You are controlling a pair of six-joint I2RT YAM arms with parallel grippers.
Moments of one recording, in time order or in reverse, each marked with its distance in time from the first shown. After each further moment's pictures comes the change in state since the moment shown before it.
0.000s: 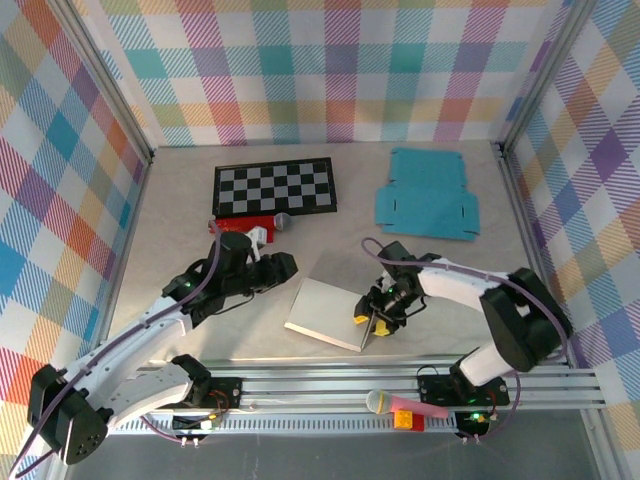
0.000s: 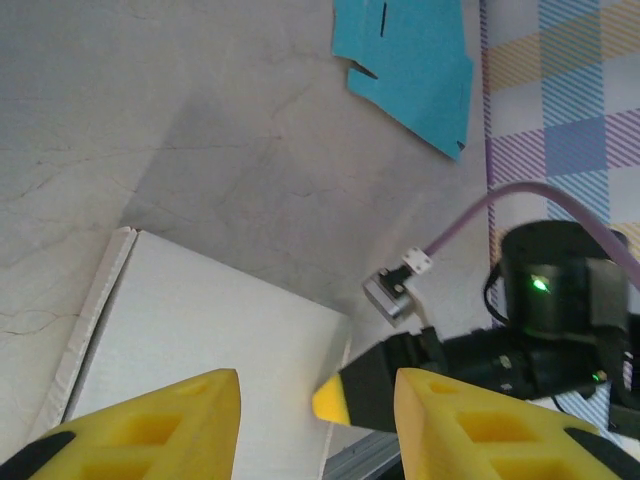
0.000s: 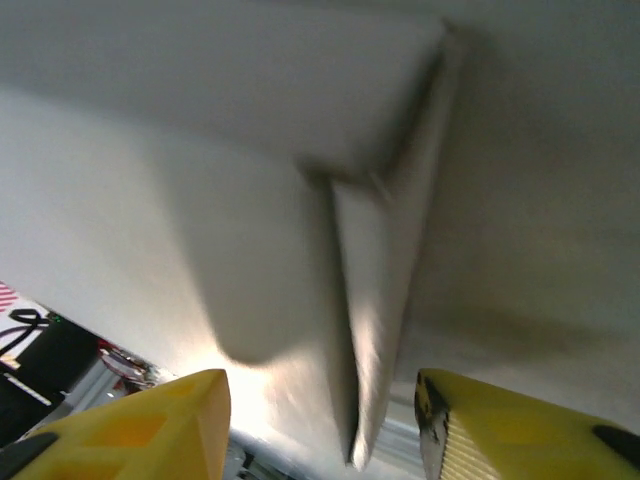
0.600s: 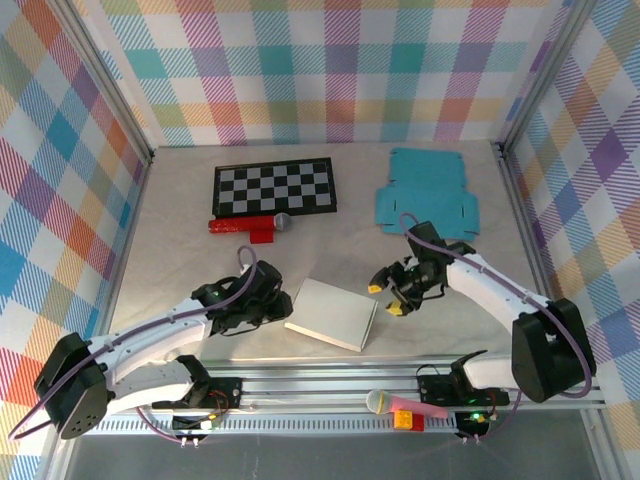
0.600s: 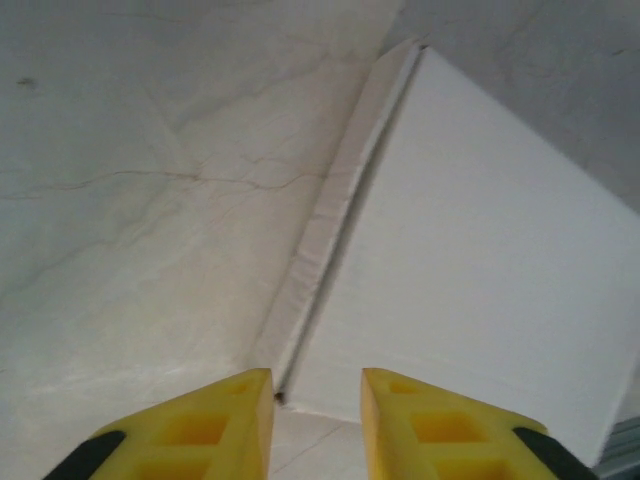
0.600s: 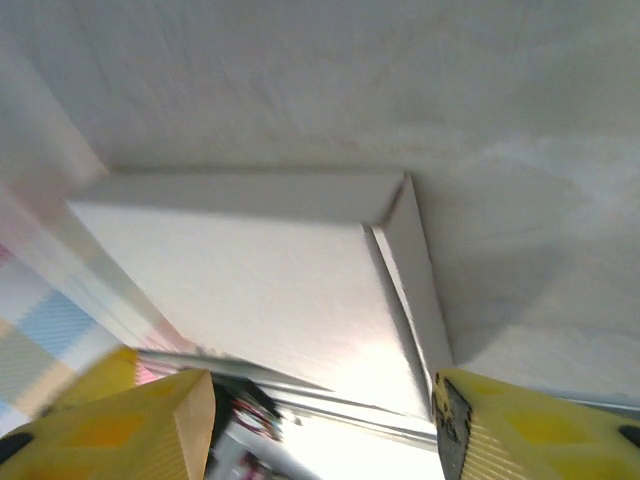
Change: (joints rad) left arm -0.183 0.141 -0.101 -0.143 -0.230 -0.020; right arm -0.167 -0.217 0.039 -0.133 0.058 0.129
